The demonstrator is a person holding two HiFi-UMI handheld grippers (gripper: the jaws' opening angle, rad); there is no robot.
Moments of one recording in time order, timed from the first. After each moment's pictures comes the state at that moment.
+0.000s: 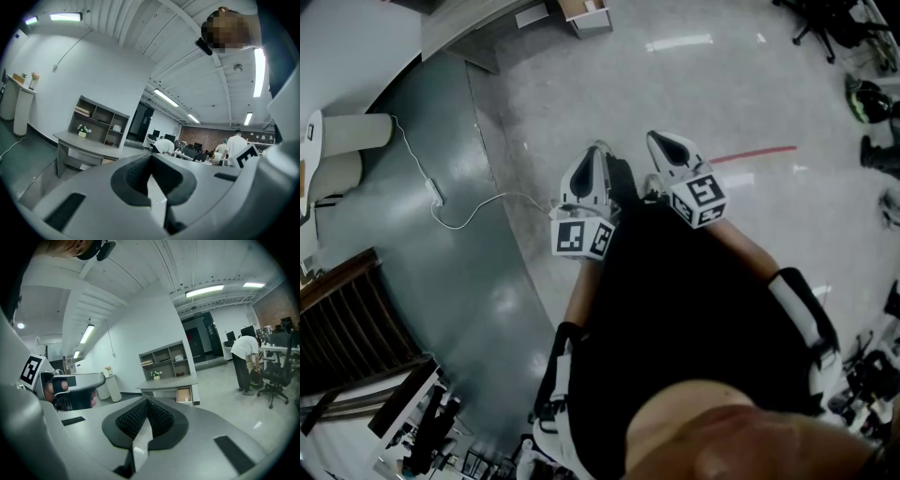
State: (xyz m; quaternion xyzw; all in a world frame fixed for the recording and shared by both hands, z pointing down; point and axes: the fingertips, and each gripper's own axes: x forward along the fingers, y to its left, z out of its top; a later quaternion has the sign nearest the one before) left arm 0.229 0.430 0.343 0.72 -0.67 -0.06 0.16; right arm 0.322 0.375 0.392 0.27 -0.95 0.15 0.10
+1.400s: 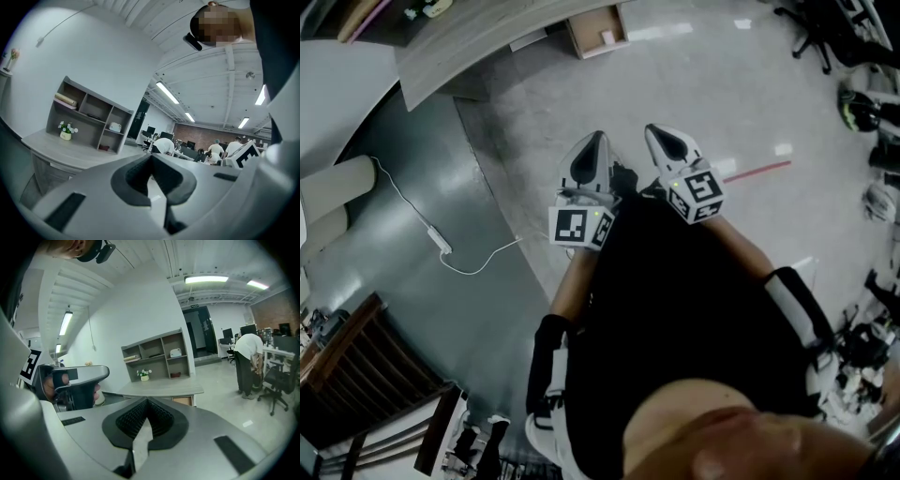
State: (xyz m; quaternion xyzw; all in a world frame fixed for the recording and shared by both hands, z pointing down) left arm -0.016 0.125 0.366 0.77 -0.61 -0.05 0.18; right arm 0.073 0.096 0.426 0.32 -0.92 0.17 0.15
